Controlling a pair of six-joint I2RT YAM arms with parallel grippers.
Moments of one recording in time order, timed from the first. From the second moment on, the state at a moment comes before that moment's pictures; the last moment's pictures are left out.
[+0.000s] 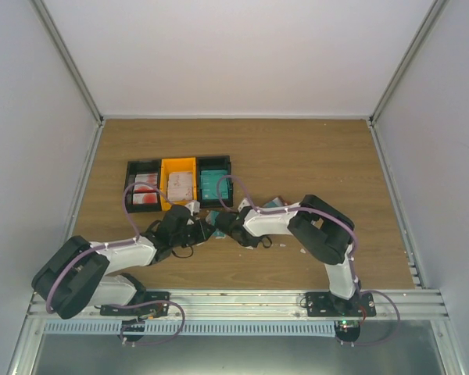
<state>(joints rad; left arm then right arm) -0.61 1.29 0.31 0.29 0.24 -0.90 1.02 1.99 1.13 -0.83 0.92 0.31</state>
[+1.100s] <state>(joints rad) -0.59 1.26 0.31 0.27 0.24 -0.88 1.01 2.00 1.32 -0.88 0.72 0.35</state>
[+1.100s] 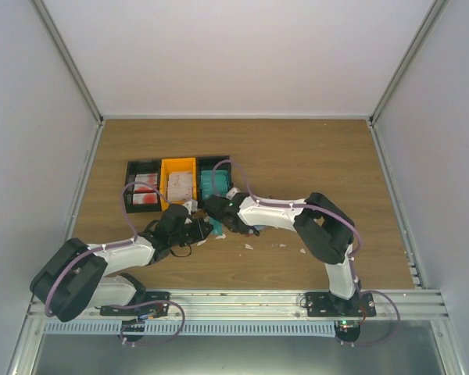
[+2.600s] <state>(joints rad) -0.58 1.22 0.31 0.23 0.25 -0.86 0.66 1.67 1.04 -0.61 0.08 0.51</state>
